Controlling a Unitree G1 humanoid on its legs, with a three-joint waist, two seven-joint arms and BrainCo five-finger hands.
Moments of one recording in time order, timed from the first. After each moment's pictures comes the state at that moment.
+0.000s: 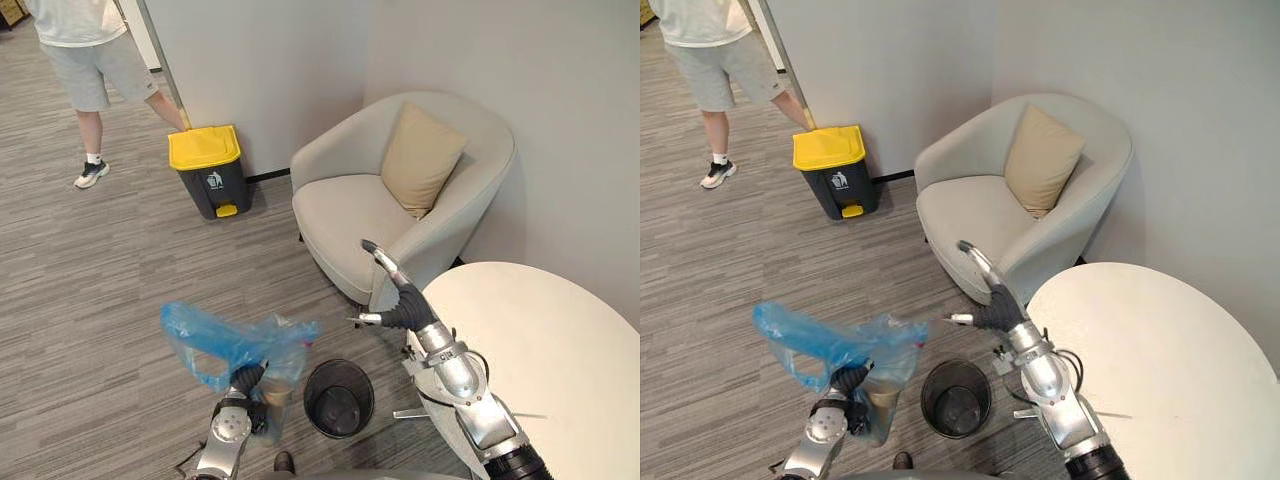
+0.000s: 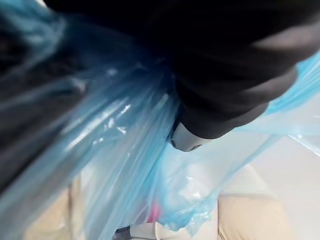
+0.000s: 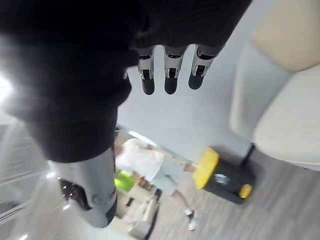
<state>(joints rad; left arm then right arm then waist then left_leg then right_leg) 0.10 0.13 -0.03 0.64 0.16 -0.20 0.22 0.06 -0.21 0.22 0.05 -0.24 -0.34 -0.02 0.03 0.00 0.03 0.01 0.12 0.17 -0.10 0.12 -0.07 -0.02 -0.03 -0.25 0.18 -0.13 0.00</state>
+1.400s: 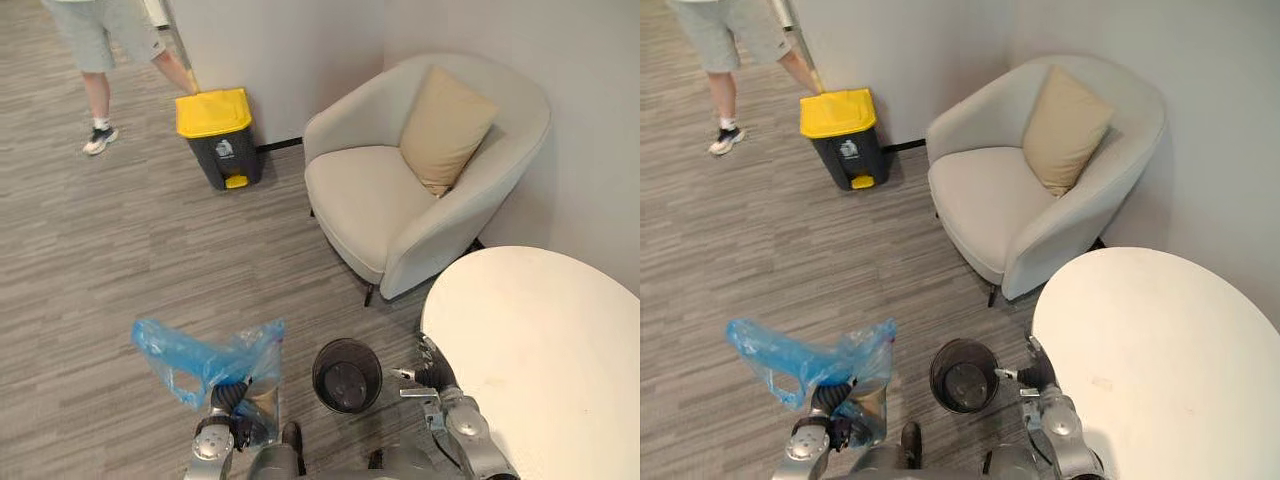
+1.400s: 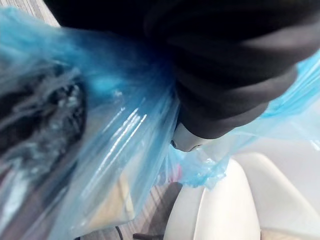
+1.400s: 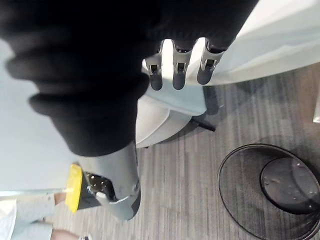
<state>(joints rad) 0.15 0.13 0.04 0.67 0.08 -0.21 0.15 0.08 -0.11 0.10 0.57 -0.13 -0.22 -0.07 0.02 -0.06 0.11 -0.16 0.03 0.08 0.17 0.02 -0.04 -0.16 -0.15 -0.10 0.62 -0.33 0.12</state>
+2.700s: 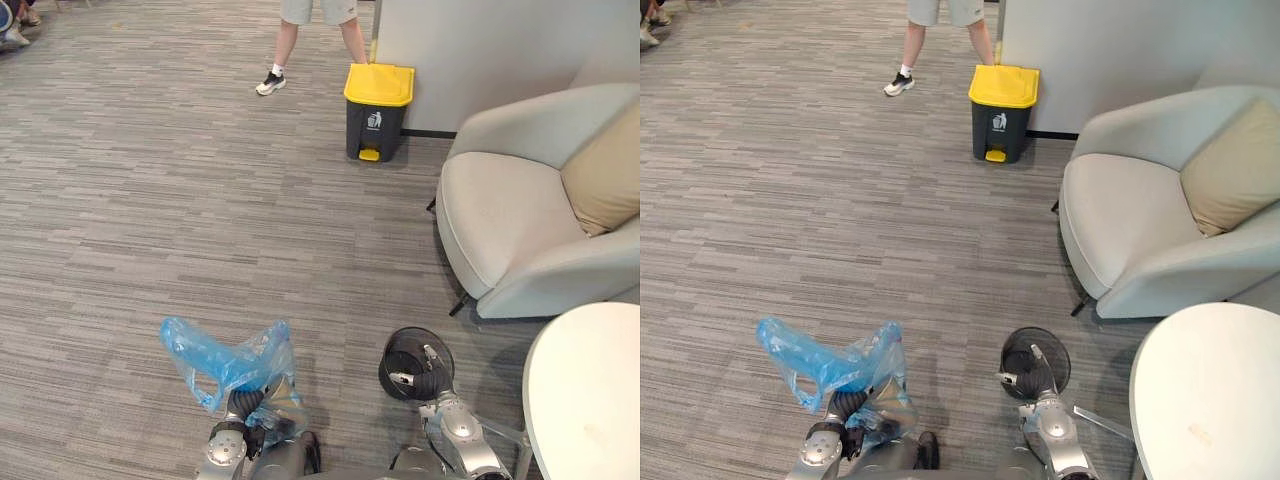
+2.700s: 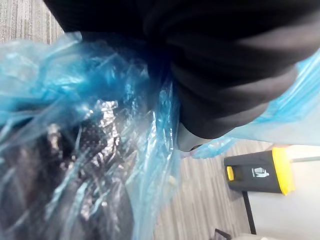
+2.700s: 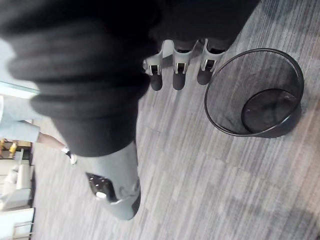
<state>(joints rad) 0.16 0.13 -0.07 0.69 0.09 -0.20 0.15 0.06 -0.07 0.03 0.69 -0.13 -0.18 -0.11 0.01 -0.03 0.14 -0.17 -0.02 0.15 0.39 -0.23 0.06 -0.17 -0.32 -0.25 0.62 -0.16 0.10</state>
